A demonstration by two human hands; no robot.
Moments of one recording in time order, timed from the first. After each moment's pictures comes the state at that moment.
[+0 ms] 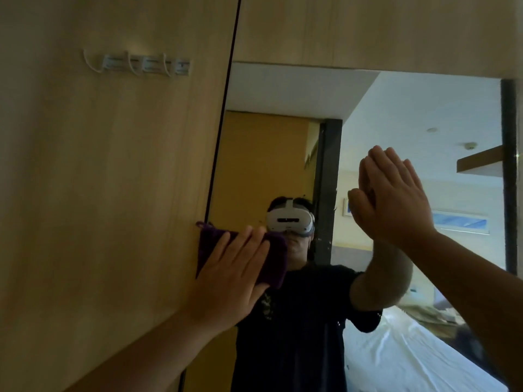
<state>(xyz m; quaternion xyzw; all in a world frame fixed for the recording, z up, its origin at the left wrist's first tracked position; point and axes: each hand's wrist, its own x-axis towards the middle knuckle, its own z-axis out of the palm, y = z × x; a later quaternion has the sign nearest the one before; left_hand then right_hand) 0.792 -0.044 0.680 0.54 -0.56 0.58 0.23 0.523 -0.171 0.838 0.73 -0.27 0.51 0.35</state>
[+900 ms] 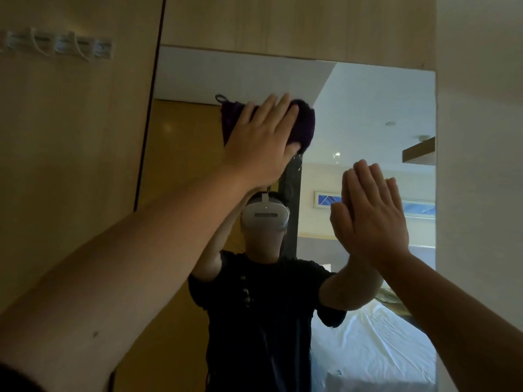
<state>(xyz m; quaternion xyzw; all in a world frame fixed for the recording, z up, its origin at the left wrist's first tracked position) 0.672 -0.108 0.907 0.52 -0.55 0.59 0.28 0.456 -0.213 0.797 0.70 -0.32 0.53 0.35</state>
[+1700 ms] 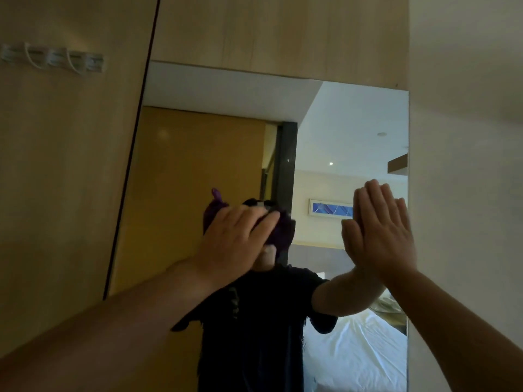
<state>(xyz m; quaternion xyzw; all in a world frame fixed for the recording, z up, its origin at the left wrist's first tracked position) 0.670 -0.099 0.767 0.41 -0.58 0.64 0.29 0.404 -0.225 0.789 0.70 -0.36 0.52 0.34</state>
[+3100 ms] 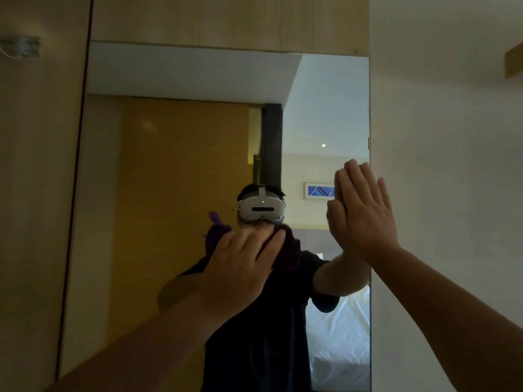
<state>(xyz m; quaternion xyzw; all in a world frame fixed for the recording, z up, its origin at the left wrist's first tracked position) 0.592 -0.131 0.707 0.43 -0.58 0.63 0.28 0.368 -0.246 0.781 0.71 -0.32 0.55 0.31</state>
